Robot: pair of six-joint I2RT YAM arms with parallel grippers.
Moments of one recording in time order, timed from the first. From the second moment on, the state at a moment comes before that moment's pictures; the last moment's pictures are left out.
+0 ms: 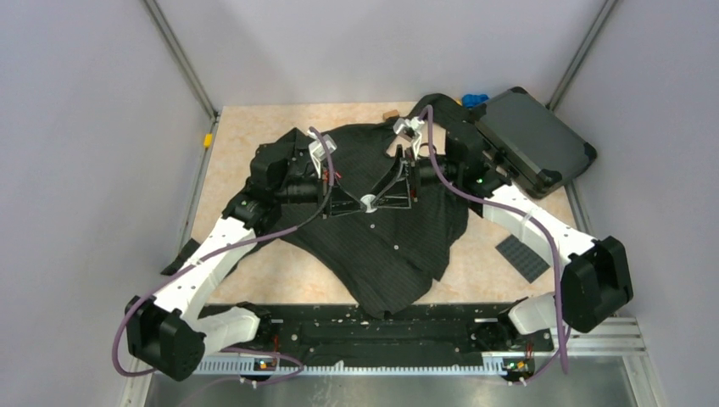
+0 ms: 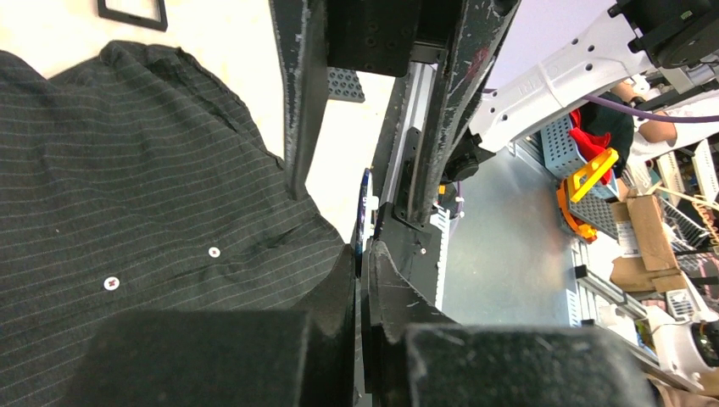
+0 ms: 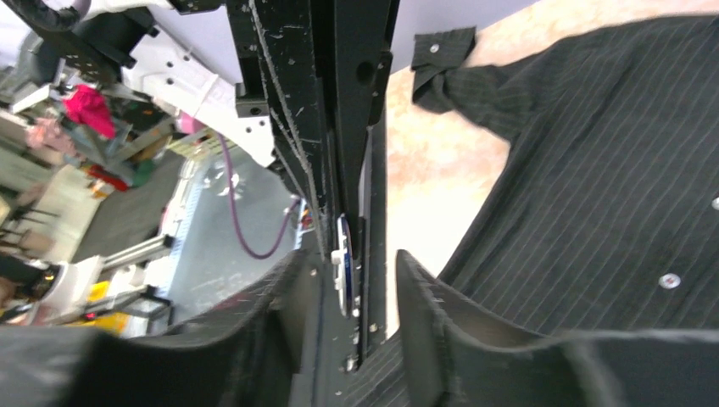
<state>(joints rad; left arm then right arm) -0.42 1.15 0.99 -0.13 1.01 -0.36 0.55 1.42 1.13 0.09 -1.12 0.35</state>
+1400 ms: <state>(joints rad) -0.42 1.07 0.92 0.04 0.96 -0.43 0.57 1.37 0.99 0.45 -1.07 0.57</state>
